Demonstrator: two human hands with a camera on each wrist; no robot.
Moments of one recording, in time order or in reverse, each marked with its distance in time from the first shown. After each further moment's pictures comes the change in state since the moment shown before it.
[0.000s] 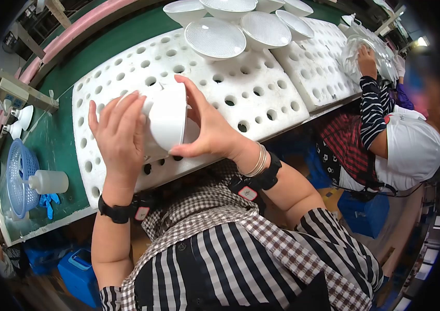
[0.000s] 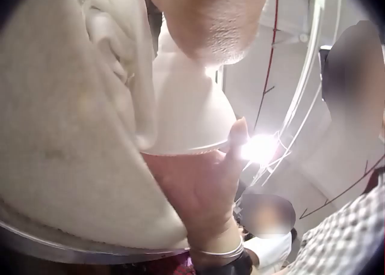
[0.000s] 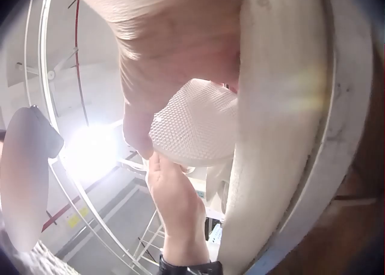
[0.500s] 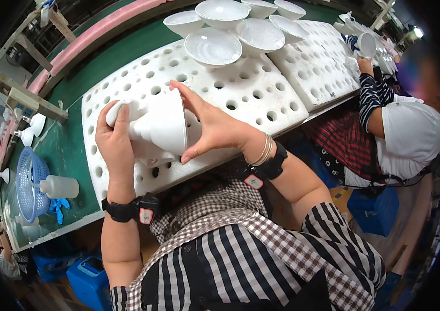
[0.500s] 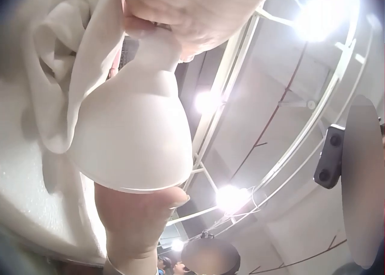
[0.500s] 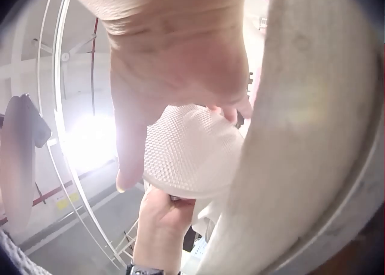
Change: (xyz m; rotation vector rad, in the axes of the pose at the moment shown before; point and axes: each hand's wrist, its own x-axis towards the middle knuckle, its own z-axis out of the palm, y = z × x) left_hand 0.005 -0.007 0.008 -0.907 0.214 -0.823; right_hand 0.011 -0.007 -0.018 -0.253 -0.220 -0.052
